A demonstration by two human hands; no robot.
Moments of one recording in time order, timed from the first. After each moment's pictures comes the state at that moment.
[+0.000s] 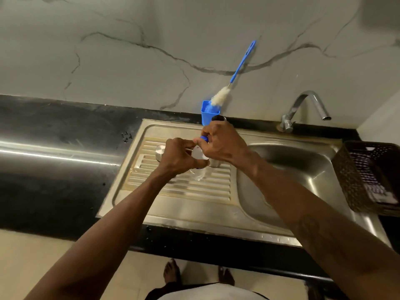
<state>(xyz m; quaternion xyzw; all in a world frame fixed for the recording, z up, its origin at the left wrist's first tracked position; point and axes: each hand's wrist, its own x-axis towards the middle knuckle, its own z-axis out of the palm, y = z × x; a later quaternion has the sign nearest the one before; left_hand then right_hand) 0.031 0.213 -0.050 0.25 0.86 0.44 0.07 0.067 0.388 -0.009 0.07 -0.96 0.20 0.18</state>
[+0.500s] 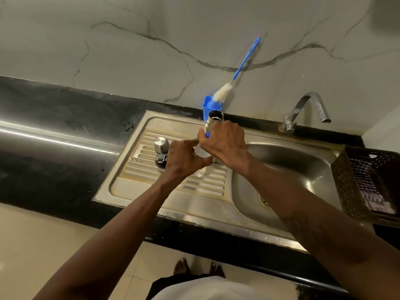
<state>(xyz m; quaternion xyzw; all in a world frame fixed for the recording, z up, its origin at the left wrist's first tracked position) 0.079 0.247 -0.051 0.19 0.91 0.38 -0.05 0.085 0.386 -0.009 -0.07 -0.98 0.11 0.17</state>
